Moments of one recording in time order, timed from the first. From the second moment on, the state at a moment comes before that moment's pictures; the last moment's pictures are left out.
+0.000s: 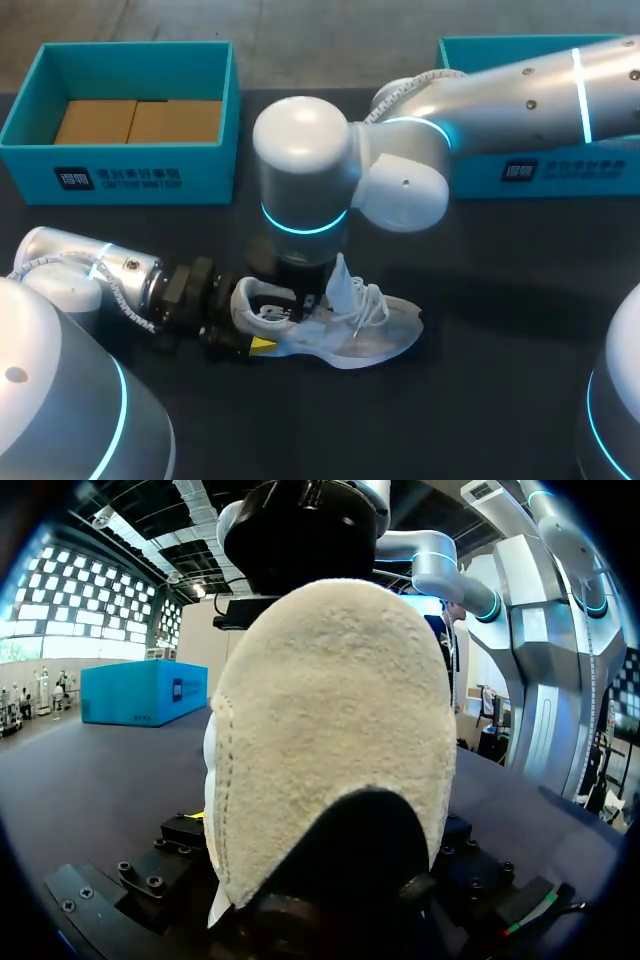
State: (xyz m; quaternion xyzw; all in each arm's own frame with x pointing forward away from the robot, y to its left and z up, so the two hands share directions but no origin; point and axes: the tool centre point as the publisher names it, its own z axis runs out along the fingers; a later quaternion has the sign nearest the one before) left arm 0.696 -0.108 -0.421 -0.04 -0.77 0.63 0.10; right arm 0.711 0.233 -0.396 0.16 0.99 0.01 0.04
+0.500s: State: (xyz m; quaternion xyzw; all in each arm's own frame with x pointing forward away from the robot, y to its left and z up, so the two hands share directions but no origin) left arm 0.696 -0.108 -0.421 -0.04 -0.77 0.63 0.10; right arm 0.712 0.213 -0.394 0.16 0.99 0.02 0.04
